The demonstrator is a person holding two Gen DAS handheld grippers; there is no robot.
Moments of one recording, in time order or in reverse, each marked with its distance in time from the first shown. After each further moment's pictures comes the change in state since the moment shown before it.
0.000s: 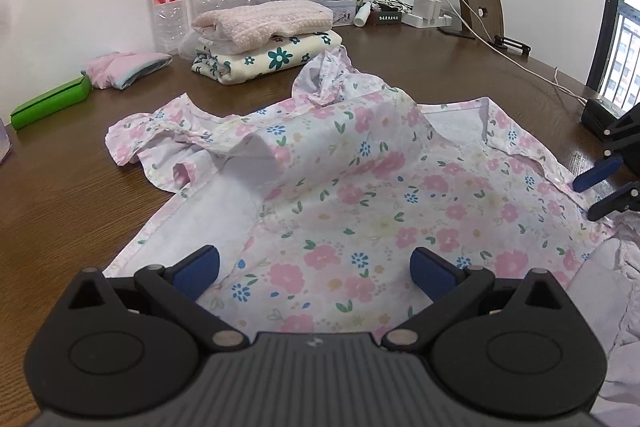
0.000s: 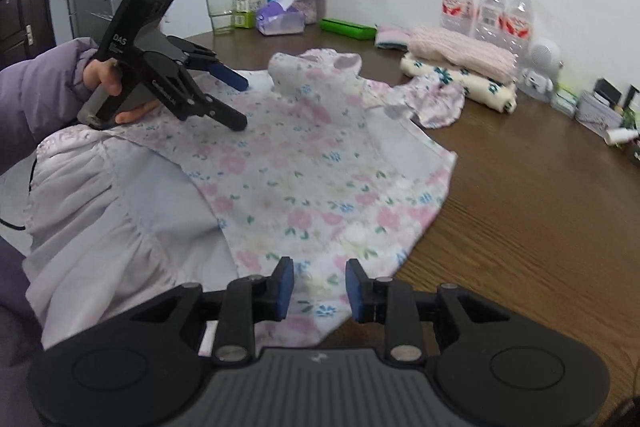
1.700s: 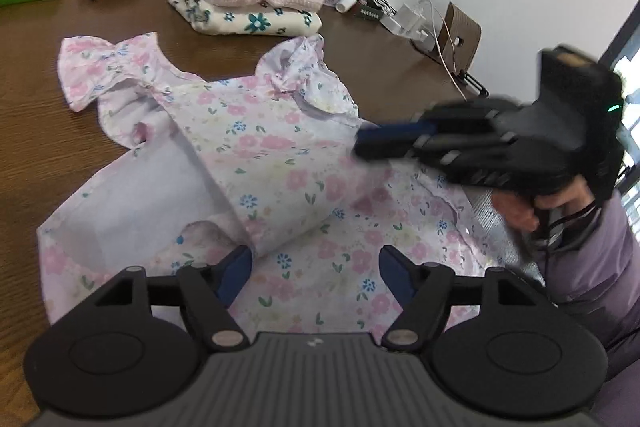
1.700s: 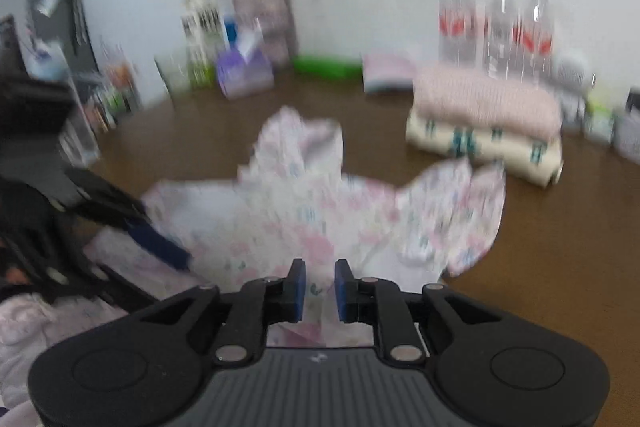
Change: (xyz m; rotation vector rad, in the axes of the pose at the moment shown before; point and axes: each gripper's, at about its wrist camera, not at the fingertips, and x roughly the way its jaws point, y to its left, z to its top) left arm -0.011 0.031 0.018 -0.328 0.115 -0.298; right arm 0.115 -0.028 0.126 0.155 -0.035 0.044
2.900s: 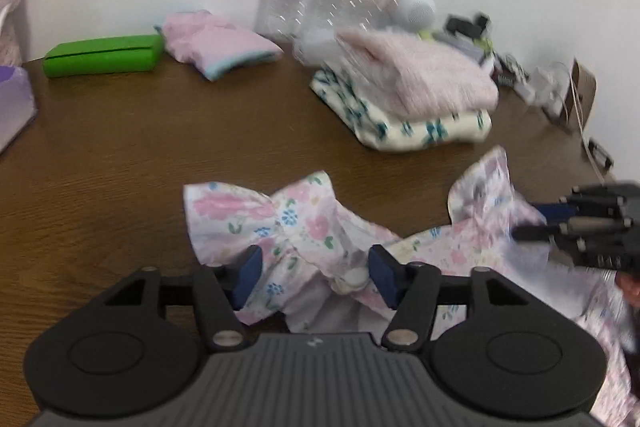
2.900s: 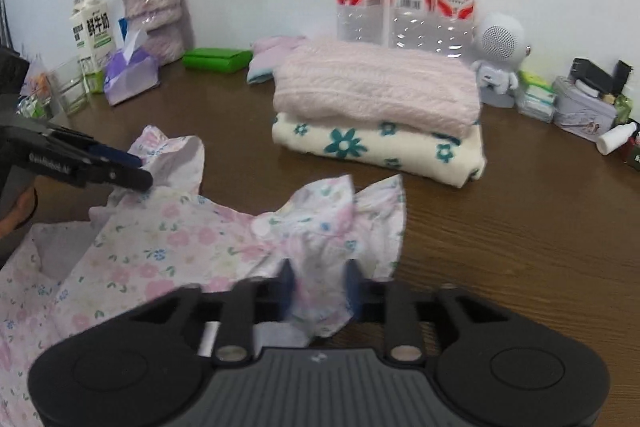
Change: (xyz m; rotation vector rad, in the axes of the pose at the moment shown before) left arm 0.031 0.098 0.108 -0.053 -0.153 0.348; right arm 0.037 -0.089 0.041 0.096 0.001 -0.182
